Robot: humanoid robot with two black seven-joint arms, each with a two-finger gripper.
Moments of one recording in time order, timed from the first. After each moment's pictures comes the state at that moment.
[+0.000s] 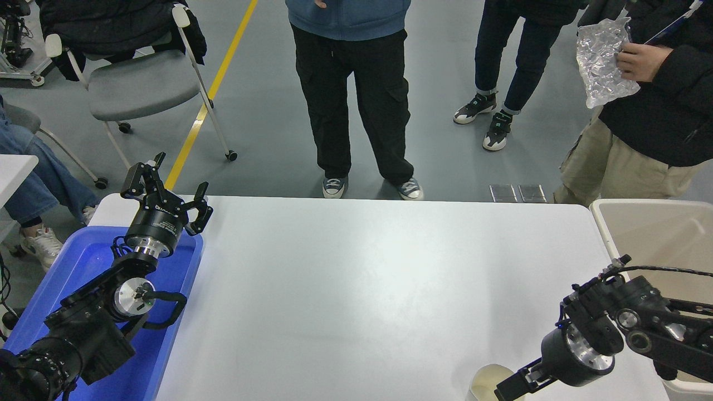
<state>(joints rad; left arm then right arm) -0.62 0.29 -0.79 -0.43 0.08 -0.50 -0.60 0.76 -0.76 0.22 1.53 -1.43 0.79 -0.17</state>
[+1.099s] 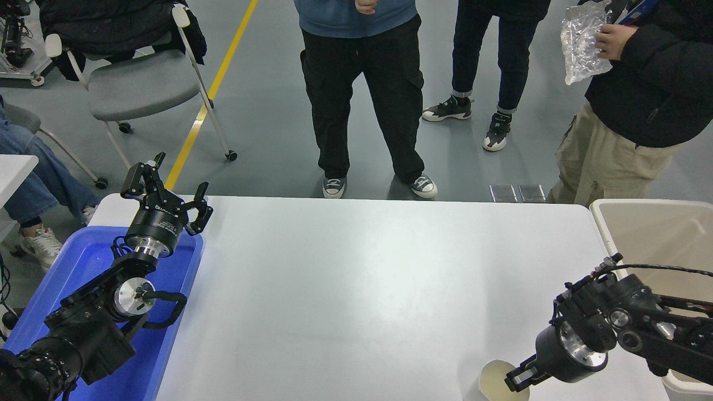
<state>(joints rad) -0.62 0.29 -0.79 -0.43 0.08 -0.50 -0.60 0.78 -0.75 0.22 1.52 -1.47 0.79 -0.15</state>
